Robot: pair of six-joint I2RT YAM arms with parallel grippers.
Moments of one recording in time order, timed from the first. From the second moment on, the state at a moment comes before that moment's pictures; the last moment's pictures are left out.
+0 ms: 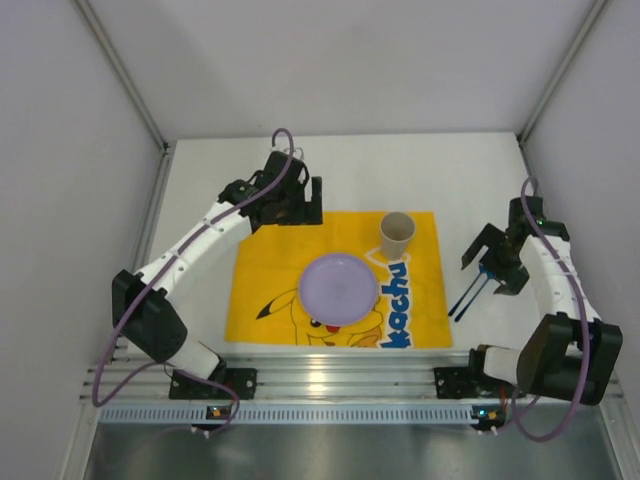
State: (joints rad) left arm -0.58 1.54 1.47 -0.76 -0.13 -0.49; right arm -0.17 1.23 0.98 -1.00 0.01 0.50
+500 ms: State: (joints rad) left arm -0.55 1.53 1.35 -0.73 -0.09 -0.45; right arm -0.31 1.44 0.91 -0.79 0.04 0.54
